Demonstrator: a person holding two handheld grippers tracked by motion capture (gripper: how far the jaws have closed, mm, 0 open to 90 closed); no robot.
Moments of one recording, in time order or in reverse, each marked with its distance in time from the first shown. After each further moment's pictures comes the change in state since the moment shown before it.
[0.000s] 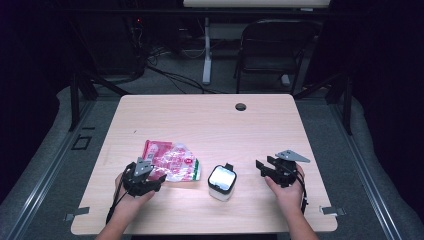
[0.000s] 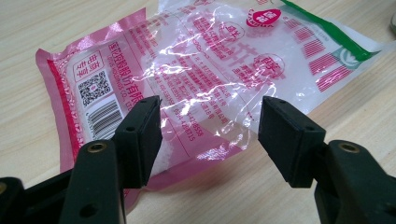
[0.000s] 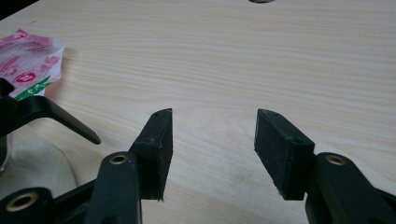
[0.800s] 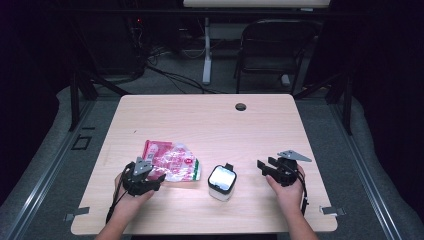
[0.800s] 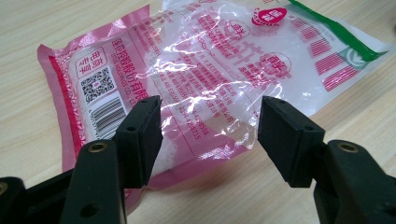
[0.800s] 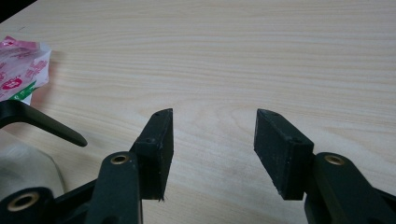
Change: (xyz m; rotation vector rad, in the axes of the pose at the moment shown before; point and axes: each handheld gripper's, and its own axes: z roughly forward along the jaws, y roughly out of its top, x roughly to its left) left arm 0.003 -0.001 0.000 -0.001 0.001 -0.010; right arm -0.008 -0.004 0.006 0.017 -0.004 0.065
